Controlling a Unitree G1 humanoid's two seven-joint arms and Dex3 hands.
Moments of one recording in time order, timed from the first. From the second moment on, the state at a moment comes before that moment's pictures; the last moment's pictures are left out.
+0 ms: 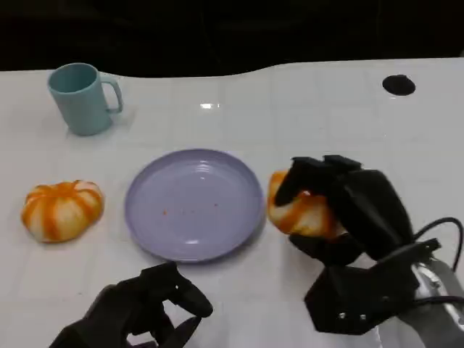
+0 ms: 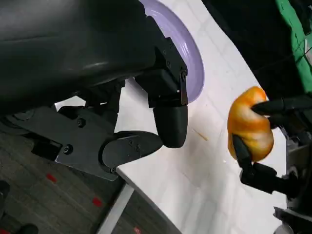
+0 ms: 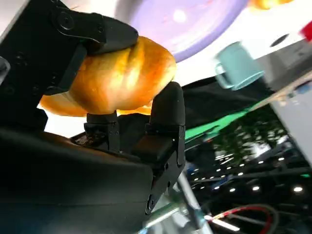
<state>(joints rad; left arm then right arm) 0.36 0.19 -0.16 -0.49 0.09 0.20 -0.22 -0.31 -0.16 0.36 0.24 -0.63 -0.31 -0.25</state>
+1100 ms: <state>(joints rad) 0.37 0.18 -0.17 -0.48 0.10 0.19 -0.22 -0.81 0.10 0.51 0.86 -0.66 -0.16 -0.07</state>
